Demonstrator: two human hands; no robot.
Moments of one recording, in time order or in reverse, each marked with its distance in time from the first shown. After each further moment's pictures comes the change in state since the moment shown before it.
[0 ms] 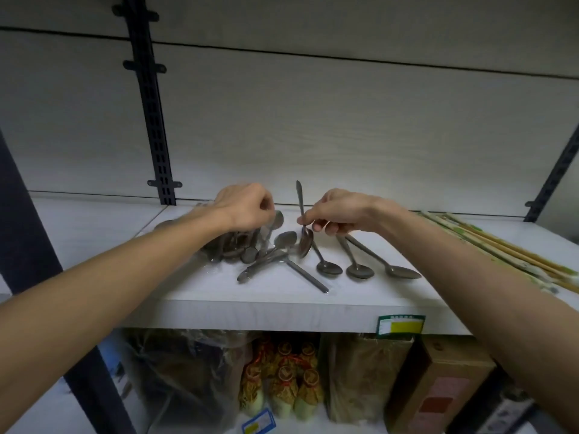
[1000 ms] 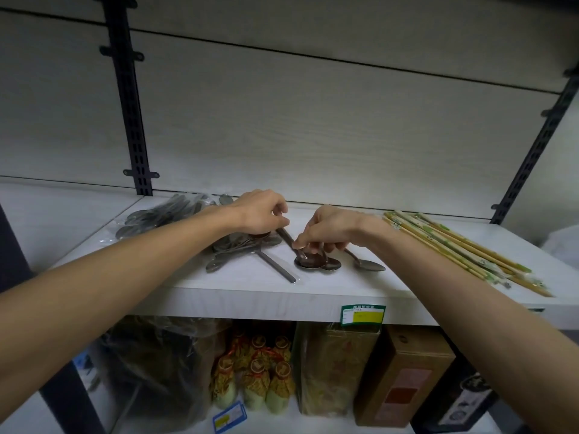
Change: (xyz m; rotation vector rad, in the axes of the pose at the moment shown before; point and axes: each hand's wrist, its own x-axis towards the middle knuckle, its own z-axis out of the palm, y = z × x) left_hand 0.009 0.055 0.024 -0.168 -0.145 0.115; right_hand -0.027 0.033 0.003 -0.286 0.022 0.073
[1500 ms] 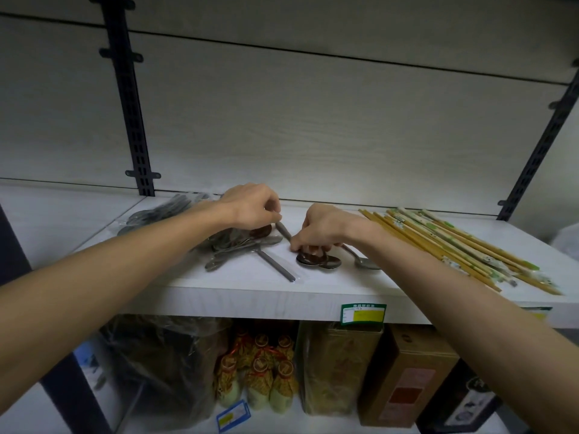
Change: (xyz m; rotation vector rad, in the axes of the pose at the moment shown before) left_hand -0.003 -0.008 -0.008 0.113 0.053 -0.021; right_hand 0.006 -0.009 0.009 -0.156 0.073 -0.011
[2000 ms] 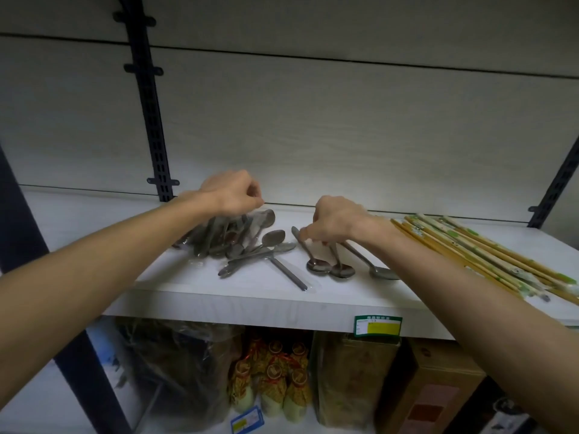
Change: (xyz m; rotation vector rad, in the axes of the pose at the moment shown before) left_hand -0.013 -0.036 -0.040 0.070 0.064 -0.165; right_hand 0.012 -0.006 -0.011 -0.118 0.199 -0.047
